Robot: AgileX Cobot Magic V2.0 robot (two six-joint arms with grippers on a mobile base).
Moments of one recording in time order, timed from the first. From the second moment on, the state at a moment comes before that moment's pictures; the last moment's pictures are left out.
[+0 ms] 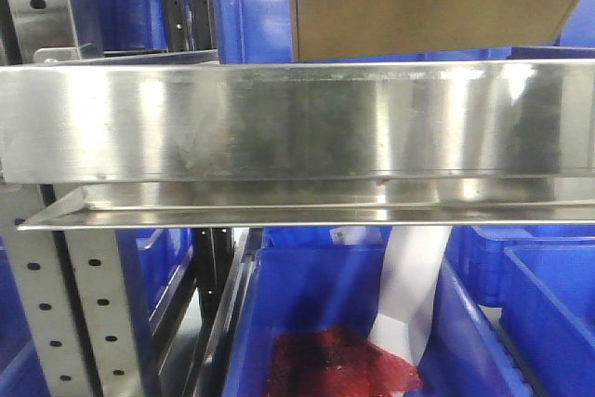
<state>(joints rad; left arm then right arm) -0.01 -0.01 0.03 -0.09 0.12 0.02 0.46 1.40 -1.30 -0.19 0.61 -1.05</state>
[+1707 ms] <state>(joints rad) -0.01 -0.01 0.03 -0.09 0.12 0.02 0.50 1.08 -1.22 0.02 0.61 -0.29</state>
